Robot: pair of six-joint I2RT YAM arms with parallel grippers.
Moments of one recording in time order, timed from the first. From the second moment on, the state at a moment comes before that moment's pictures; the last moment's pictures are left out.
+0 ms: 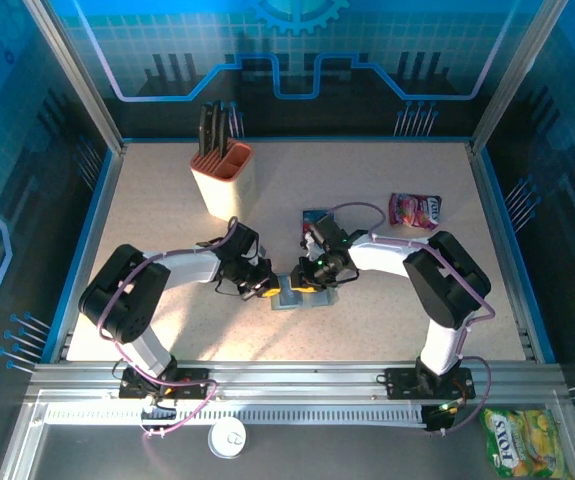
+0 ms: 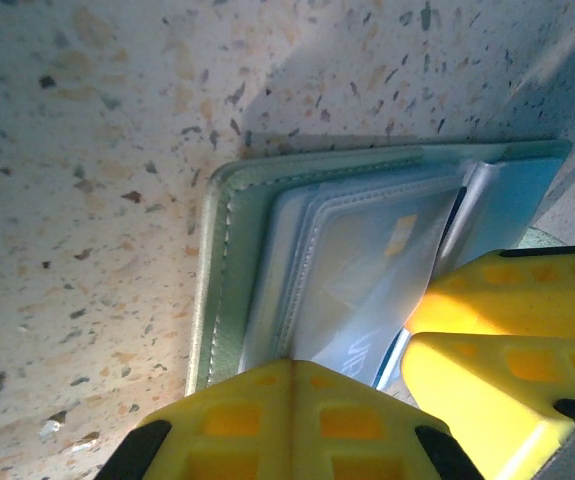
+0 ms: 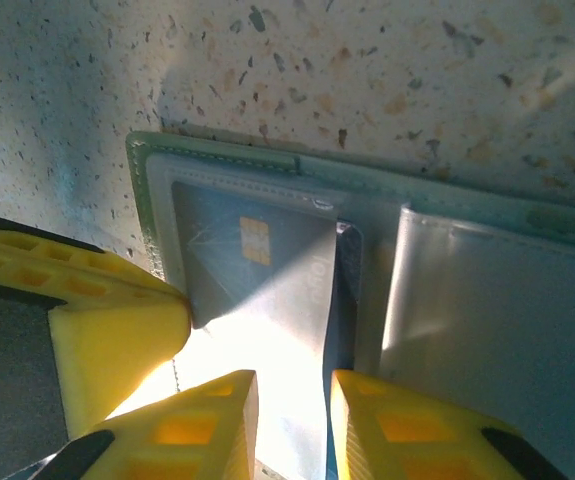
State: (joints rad) left arm -0.49 1.67 0.77 -0.25 0.58 -0.95; right arm 0.65 1.81 1.00 -0.38 -0.52 0.69
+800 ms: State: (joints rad) left arm -0.49 1.67 0.77 -0.25 0.58 -0.95; right arm 0.65 1.83 1.01 -0.38 -0.53 0.68
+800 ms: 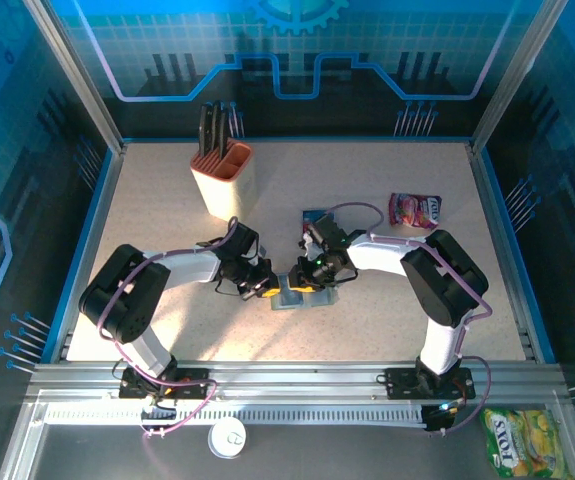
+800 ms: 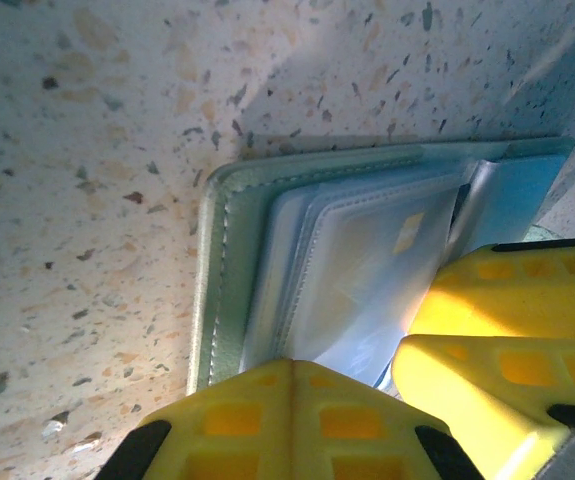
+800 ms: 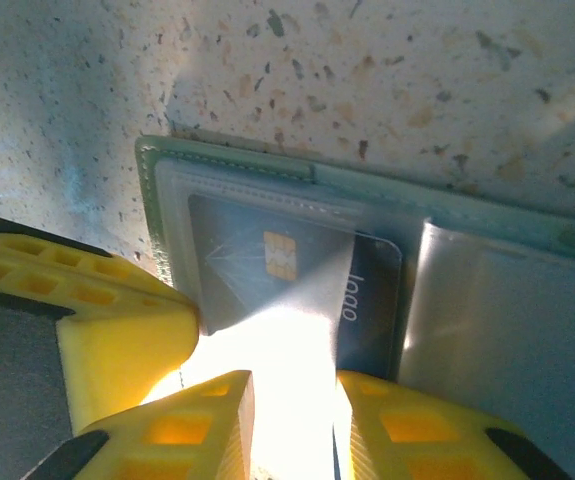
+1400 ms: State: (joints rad) left arm -0.49 1.67 0.82 -0.32 0.57 -0.93; right arm 0.66 1.81 1.05 -0.47 -0.47 0.64
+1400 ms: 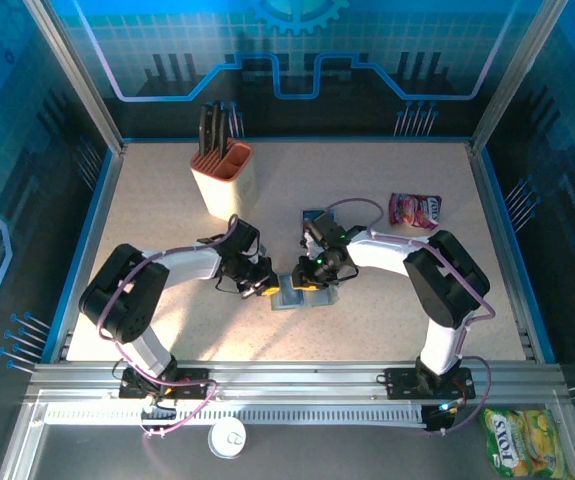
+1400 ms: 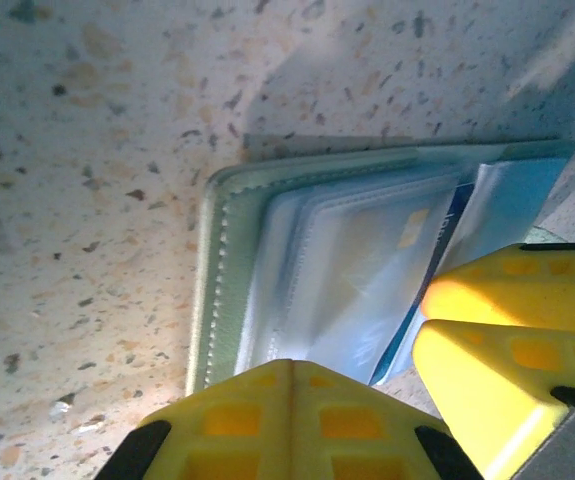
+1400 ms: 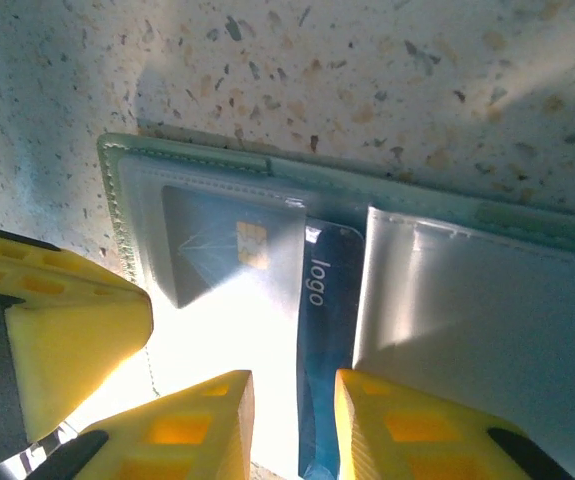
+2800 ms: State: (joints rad) left arm -0.54 1.70 0.87 -0.40 0.51 -0.92; right arm 0.63 1.80 0.99 -0.39 -0.52 0.65
